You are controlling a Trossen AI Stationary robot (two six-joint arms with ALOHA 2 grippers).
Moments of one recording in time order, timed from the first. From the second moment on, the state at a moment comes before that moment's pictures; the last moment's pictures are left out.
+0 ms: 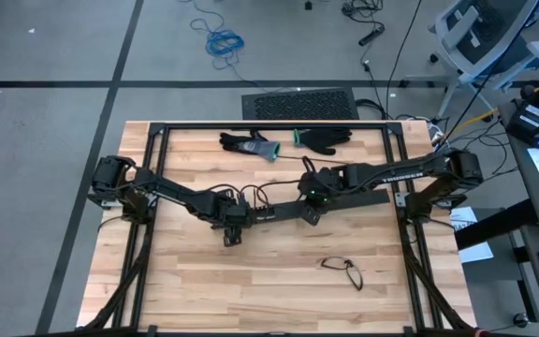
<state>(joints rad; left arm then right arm) -0.12 1.74 0.91 -0.54 -0.19 -0.28 -0.03 1.53 1.05 -0.62 0.08 0.45</state>
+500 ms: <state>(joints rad) -0.12 1.74 0.91 -0.54 -0.19 -0.28 -0.06 1.54 1.02 -0.67 0.08 0.31</state>
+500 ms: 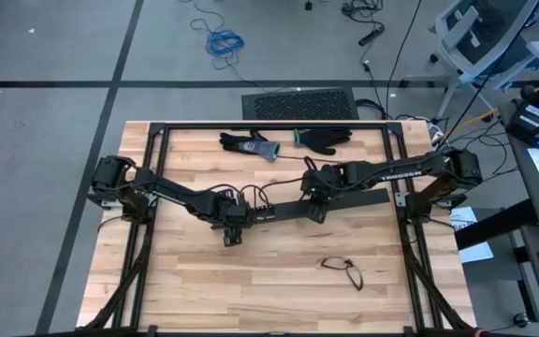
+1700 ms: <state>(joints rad) -0.12 1.74 0.91 -0.53 -0.21 -0.28 -0.06 1.76 1.03 -0.38 0.01 0.30</state>
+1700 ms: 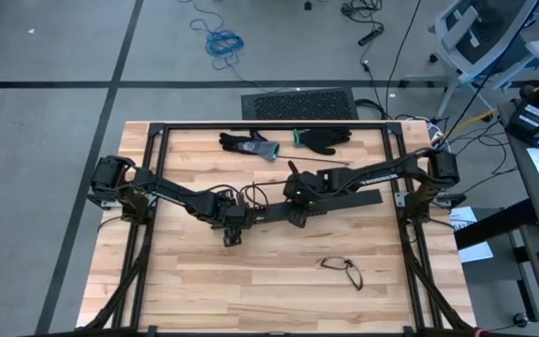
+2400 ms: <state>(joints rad) -0.12 1.74 0.91 -0.51 -0.21 -0.27 -0.02 1.90 1.04 -0.07 0.00 0.41</state>
